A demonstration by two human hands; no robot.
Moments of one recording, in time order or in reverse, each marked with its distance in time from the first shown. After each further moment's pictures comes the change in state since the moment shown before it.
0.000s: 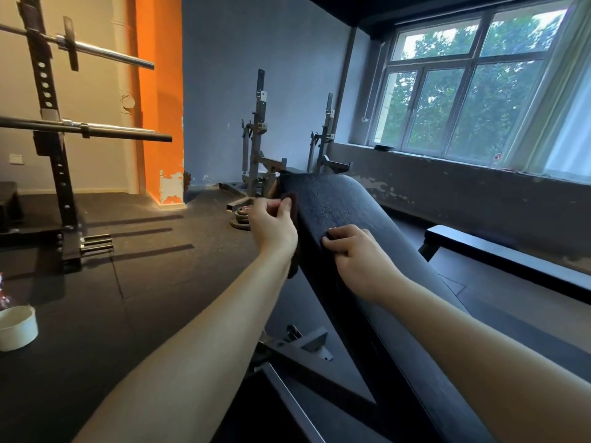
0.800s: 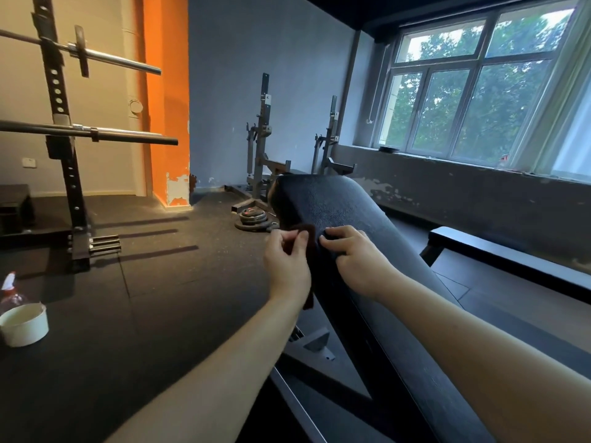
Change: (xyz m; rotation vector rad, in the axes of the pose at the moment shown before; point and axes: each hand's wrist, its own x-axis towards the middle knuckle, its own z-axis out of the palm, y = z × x) left_hand -0.067 -0.037 -0.012 -0.020 -0.104 0.094; right_hand -0.006 0.003 -0.007 0.086 -0.088 0.008
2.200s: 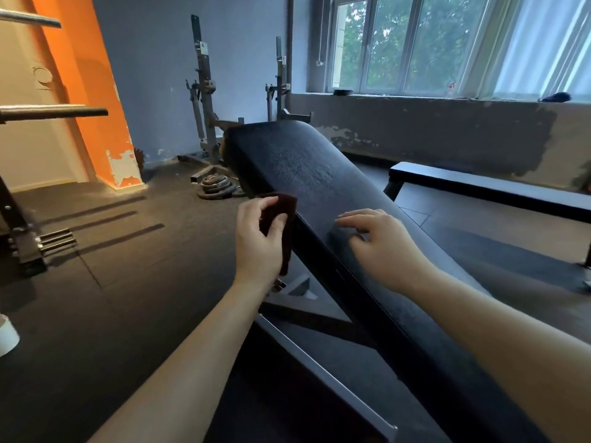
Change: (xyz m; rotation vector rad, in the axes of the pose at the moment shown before) left_hand -0.030 -0.018 -0.032 0.225 -0.295 0.355; right_hand -0.110 0.020 -0.013 -0.011 0.249 0.138
